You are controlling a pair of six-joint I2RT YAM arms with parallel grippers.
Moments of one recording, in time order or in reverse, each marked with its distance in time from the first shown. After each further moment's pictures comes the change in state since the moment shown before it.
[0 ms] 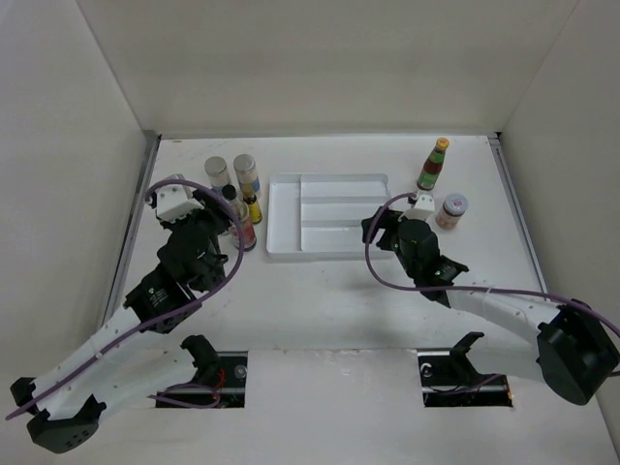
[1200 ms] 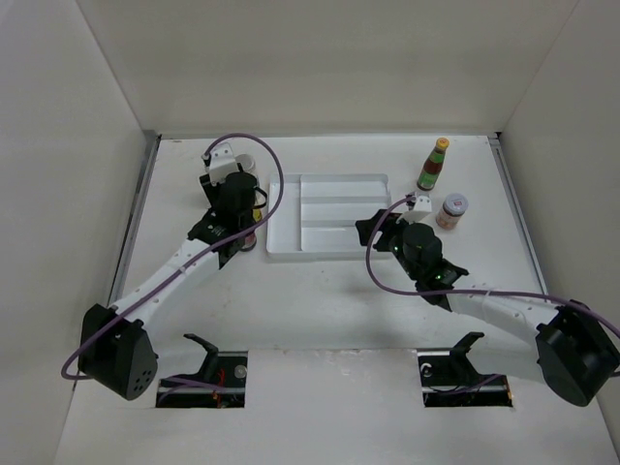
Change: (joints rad) left arm 0.382 0.509 -0.009 0.127 0.322 -0.031; right arm 0.003 -0.011 -0.048 0.147 -0.121 -0.013
